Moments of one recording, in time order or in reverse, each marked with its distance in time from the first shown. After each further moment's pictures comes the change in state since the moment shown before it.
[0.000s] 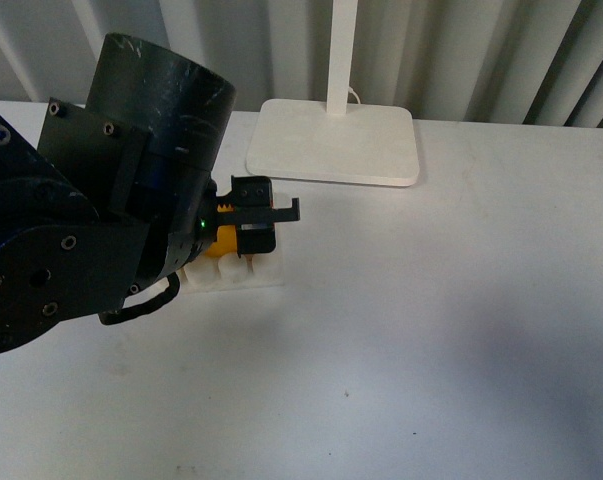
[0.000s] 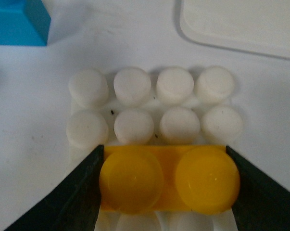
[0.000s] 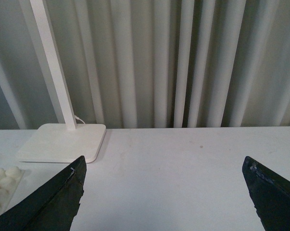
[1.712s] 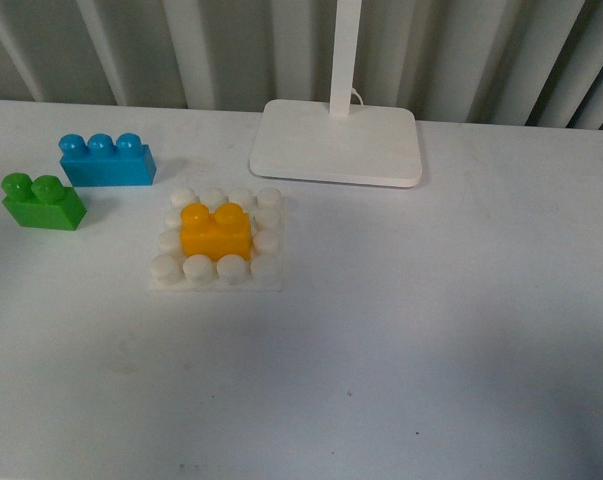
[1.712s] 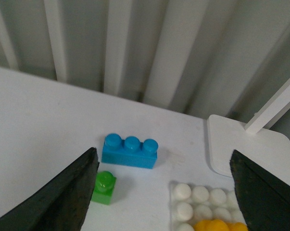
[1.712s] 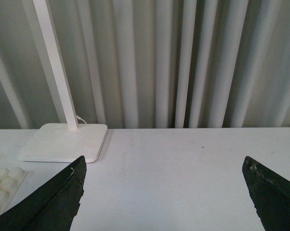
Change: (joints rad) left arm 0.363 -0.671 -0.460 0.301 0.235 0.163; right arm 0.000 0.000 0.000 0.000 0.000 0.000
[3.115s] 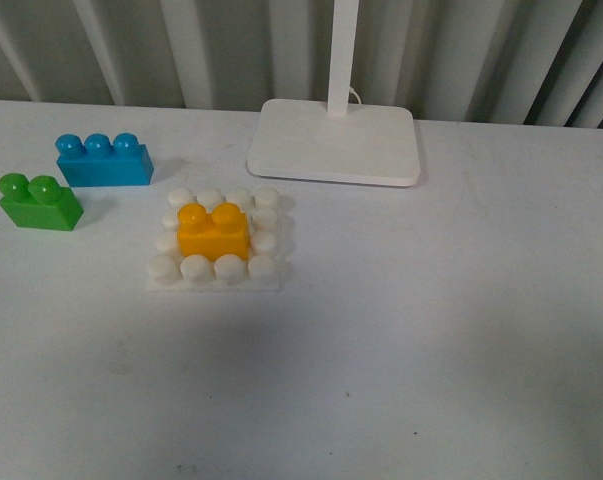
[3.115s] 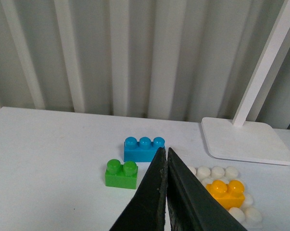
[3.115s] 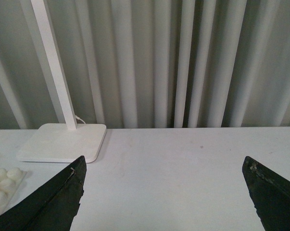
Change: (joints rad) left arm 0.122 -0.913 -0.369 -0.347 0.129 0.201; right arm 0.000 0.000 0.000 0.000 0.000 0.000
